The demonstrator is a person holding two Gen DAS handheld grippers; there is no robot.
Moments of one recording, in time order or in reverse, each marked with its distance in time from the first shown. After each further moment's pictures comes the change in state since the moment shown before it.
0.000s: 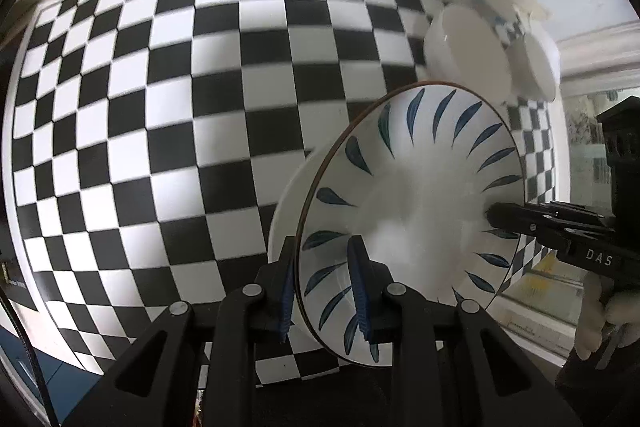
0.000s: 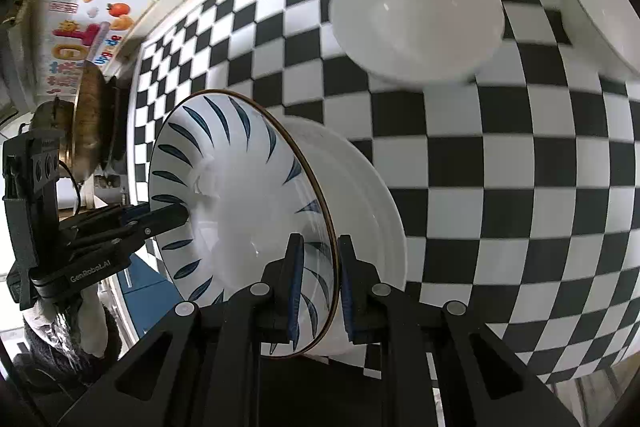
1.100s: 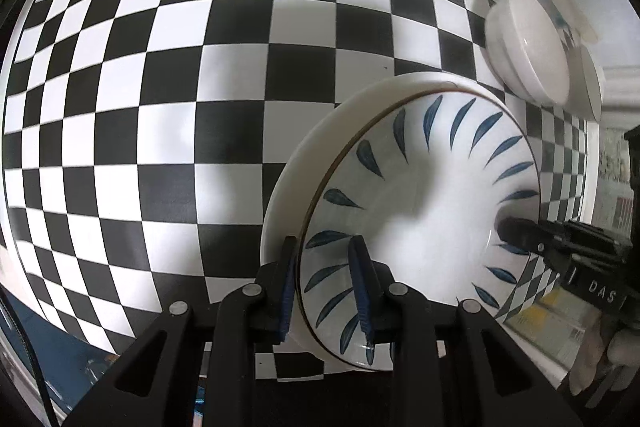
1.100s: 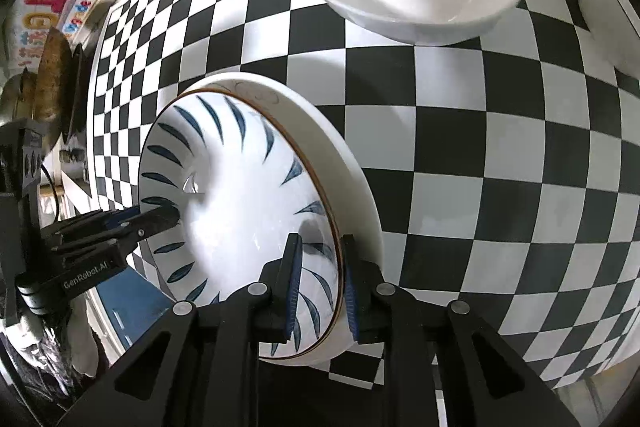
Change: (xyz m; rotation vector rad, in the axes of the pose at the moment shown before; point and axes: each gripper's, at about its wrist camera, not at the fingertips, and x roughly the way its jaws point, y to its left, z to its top) left arm 0.042 0.008 -0.020 -0.189 0.048 0.046; right arm 0.046 -0.002 0.006 -0.048 0.101 -0.111
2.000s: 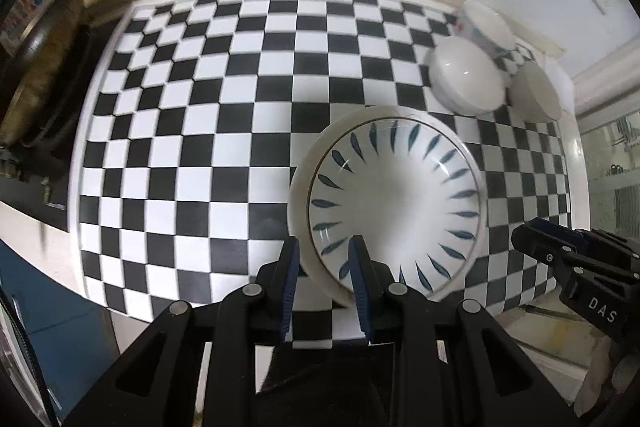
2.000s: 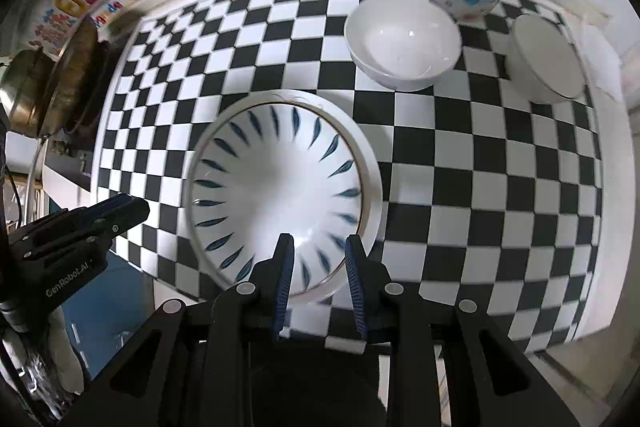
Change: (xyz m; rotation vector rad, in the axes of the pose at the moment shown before) left arm -0.109 -0.013 -0.104 0.064 -0.318 0.112; right arm -0.076 0.064 -0.087 -0.066 -0.255 -0.161
